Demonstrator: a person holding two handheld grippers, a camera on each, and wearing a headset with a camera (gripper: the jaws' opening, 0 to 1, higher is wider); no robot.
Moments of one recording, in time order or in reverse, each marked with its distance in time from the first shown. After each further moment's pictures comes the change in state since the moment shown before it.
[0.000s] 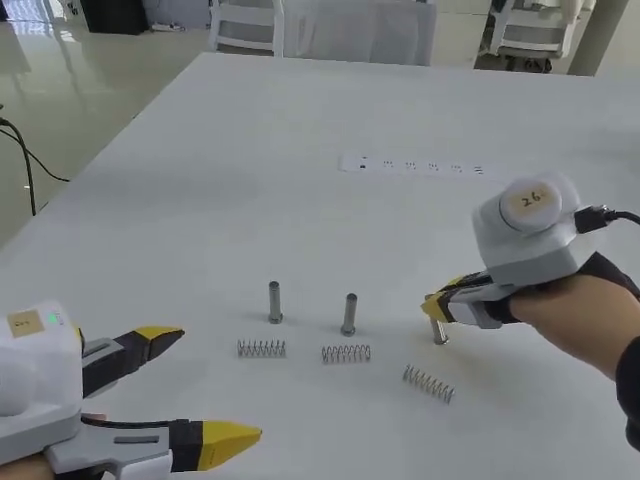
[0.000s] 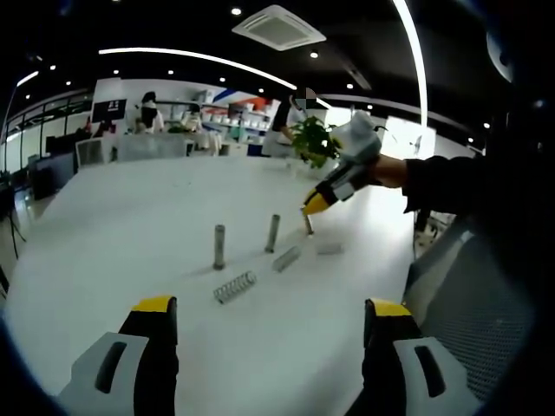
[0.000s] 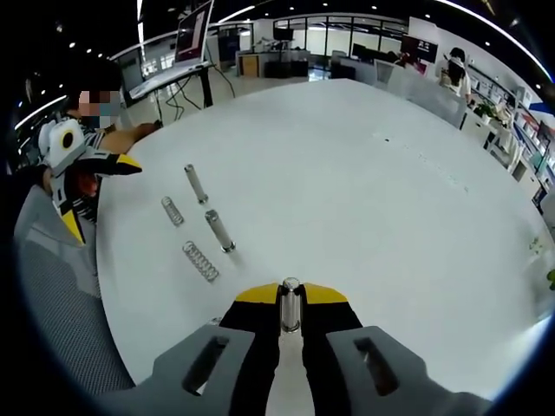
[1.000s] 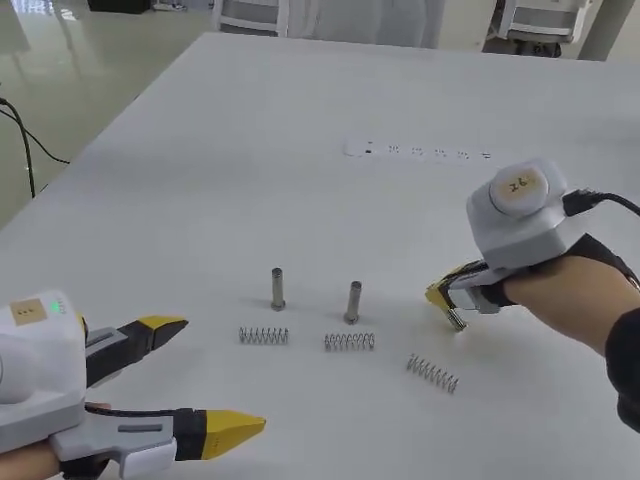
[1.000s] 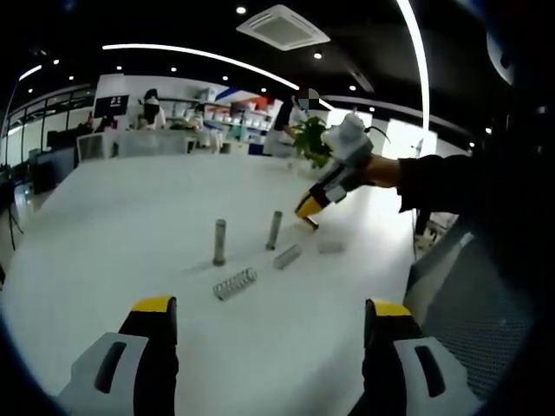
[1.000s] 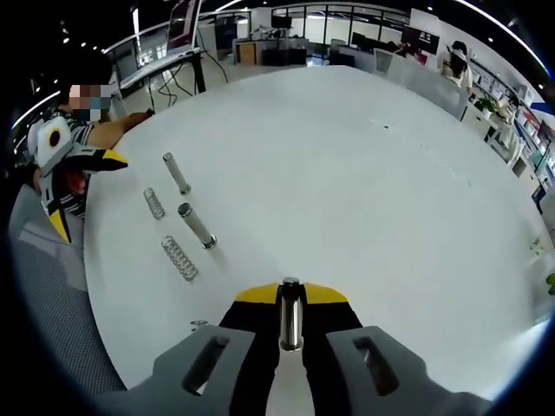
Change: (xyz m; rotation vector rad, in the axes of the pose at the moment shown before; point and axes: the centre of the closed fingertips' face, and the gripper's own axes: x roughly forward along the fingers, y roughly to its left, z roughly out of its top) left arm 0.004 0.001 -0.005 -0.024 0.001 -0.004; right arm 0.016 -0.012 -0.007 -0.002 0.066 -0.014
